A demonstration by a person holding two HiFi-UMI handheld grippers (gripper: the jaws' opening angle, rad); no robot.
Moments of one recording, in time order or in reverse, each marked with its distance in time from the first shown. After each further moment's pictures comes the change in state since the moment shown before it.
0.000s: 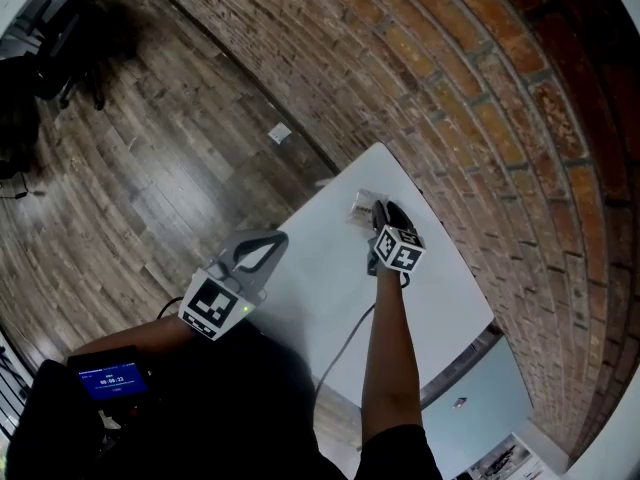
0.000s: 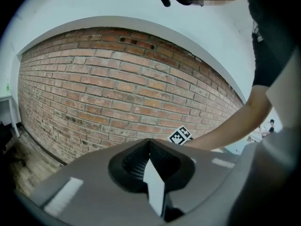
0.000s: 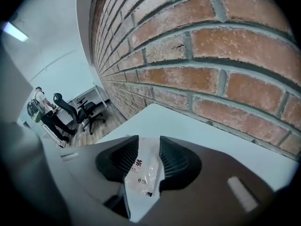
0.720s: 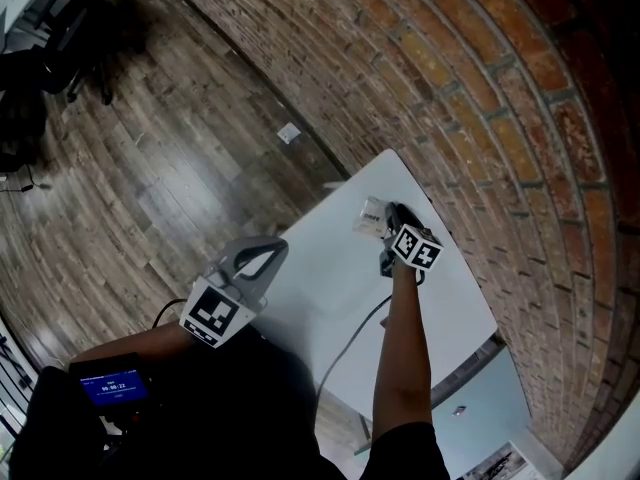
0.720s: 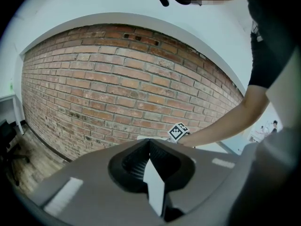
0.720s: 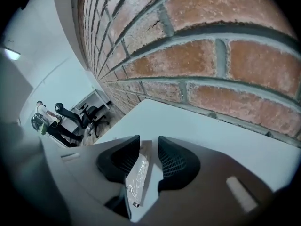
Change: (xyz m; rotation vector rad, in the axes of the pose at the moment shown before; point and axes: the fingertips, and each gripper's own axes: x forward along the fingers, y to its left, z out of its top) left arm -0.003 0.008 -0.010 -0.017 0.036 0.036; right arm 0.022 -0.024 -0.003 0.122 0.062 0.064
